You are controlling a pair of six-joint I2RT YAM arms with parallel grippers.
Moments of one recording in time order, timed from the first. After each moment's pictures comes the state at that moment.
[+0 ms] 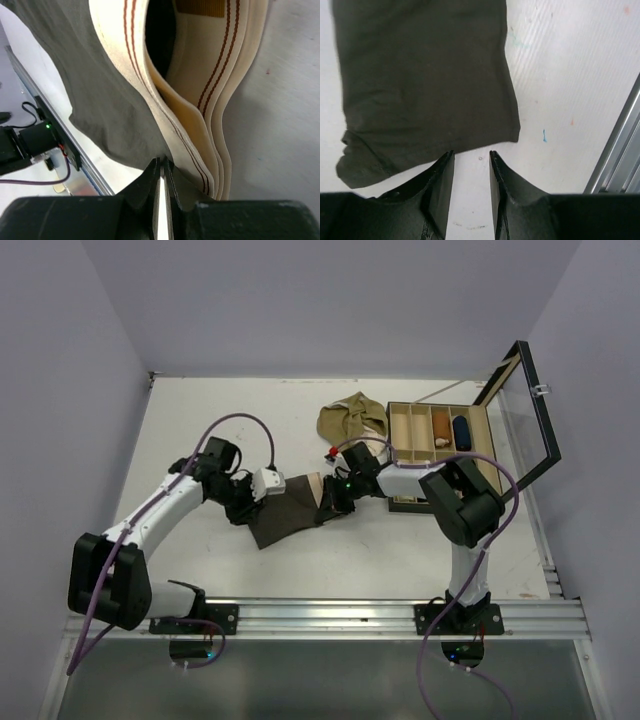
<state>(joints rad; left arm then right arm) -0.32 1.33 0.88 -0.83 0.49 0.86 0.60 1.96 1.07 -0.14 -0.65 0.57</state>
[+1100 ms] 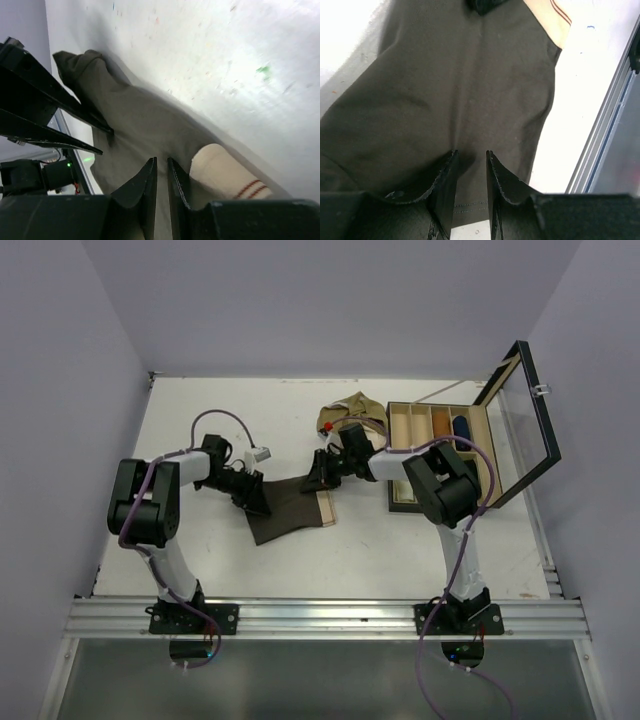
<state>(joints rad) -0.08 1.83 0.97 -0.57 0.90 0.45 0.55 2.18 1.29 0.09 -0.73 0.62</state>
